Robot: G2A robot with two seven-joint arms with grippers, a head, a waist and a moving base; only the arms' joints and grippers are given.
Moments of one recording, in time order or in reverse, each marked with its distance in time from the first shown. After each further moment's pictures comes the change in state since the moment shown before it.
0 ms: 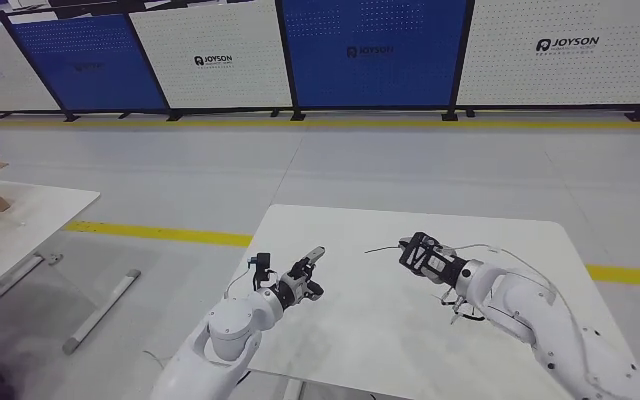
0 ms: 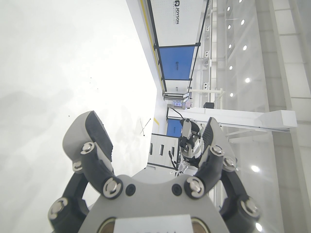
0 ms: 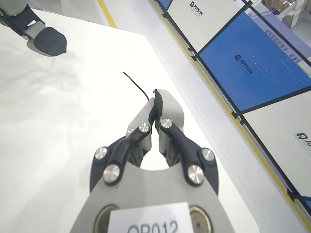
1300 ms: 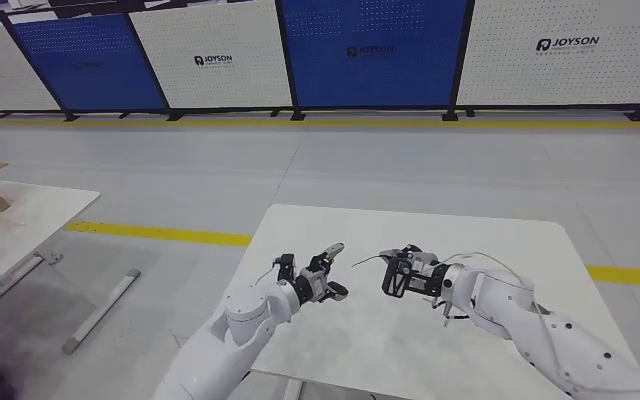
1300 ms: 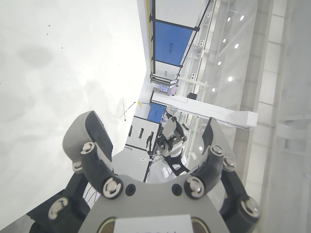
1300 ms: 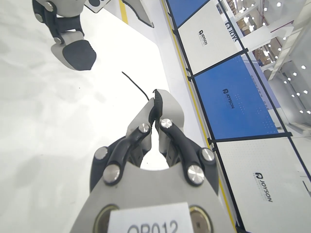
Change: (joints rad) left arm -0.160 0.059 0.180 0.106 -0.351 0.000 0.038; right arm 0.153 -0.003 -0.243 0.066 -0.222 0.000 -0.224
